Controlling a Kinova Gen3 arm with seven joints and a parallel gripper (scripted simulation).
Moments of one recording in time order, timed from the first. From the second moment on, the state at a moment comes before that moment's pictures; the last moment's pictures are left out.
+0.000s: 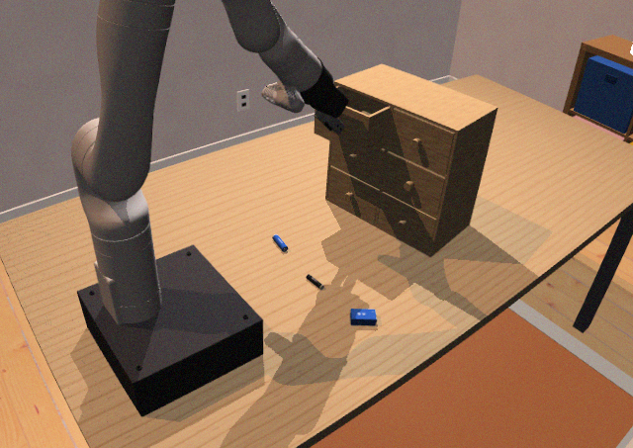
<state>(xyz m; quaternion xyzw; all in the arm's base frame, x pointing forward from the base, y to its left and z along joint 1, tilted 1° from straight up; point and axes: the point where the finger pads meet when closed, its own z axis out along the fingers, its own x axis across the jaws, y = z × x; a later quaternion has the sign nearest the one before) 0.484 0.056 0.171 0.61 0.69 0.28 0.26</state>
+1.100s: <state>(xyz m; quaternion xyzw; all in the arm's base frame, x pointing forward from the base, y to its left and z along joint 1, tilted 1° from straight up) 0.482 0.056 0.171 0.61 0.69 0.28 0.26</state>
